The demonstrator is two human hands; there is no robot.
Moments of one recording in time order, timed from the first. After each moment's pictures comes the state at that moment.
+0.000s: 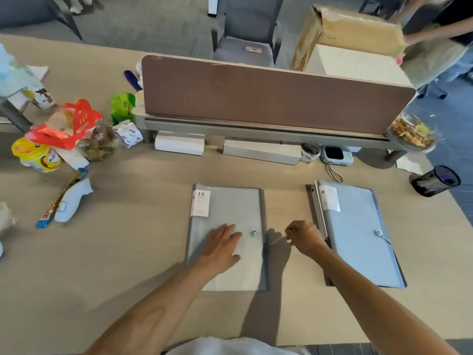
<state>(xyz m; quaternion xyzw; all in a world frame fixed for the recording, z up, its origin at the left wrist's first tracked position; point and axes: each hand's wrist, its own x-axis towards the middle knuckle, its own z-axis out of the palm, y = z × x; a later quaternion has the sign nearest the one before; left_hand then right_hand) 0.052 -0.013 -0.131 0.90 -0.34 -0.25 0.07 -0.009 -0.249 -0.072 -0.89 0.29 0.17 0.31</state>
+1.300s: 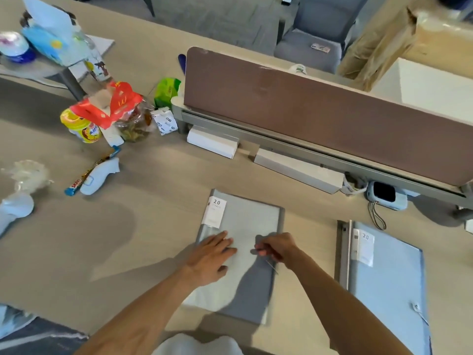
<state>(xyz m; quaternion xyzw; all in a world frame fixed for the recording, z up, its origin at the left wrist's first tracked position) 0.075 0.016 -0.139 0.91 -0.37 -0.22 0.01 0.094 -0.210 -0.104 -0.72 0.35 0.33 0.49</state>
